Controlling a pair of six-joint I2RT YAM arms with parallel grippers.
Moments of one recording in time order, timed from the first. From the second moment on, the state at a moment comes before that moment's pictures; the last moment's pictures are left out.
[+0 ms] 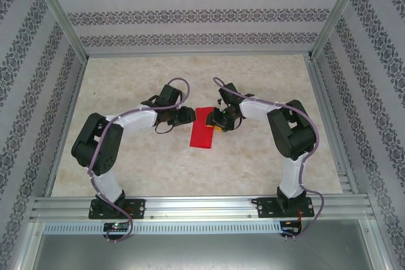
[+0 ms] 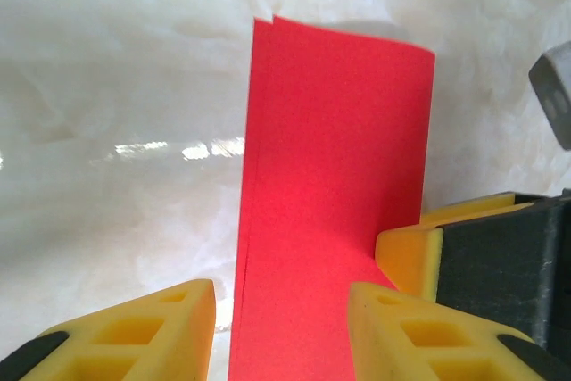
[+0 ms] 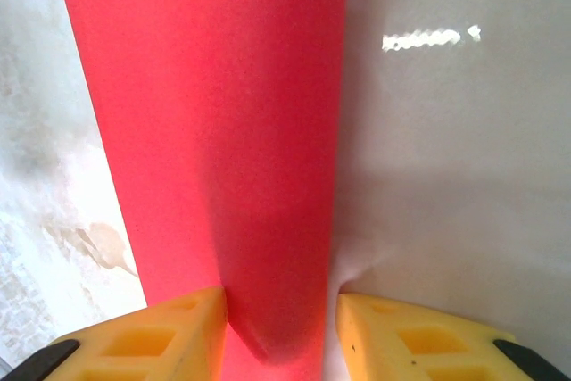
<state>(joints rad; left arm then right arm) -0.49 1.76 1.07 -0.26 0.31 -0.69 0.48 1.96 1.19 -0.46 -0.44 0.68</state>
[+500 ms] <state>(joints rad) -0.45 1.74 1.00 -0.23 0.28 -0.72 0.49 2.01 1.28 -0.57 -0.41 0.65</state>
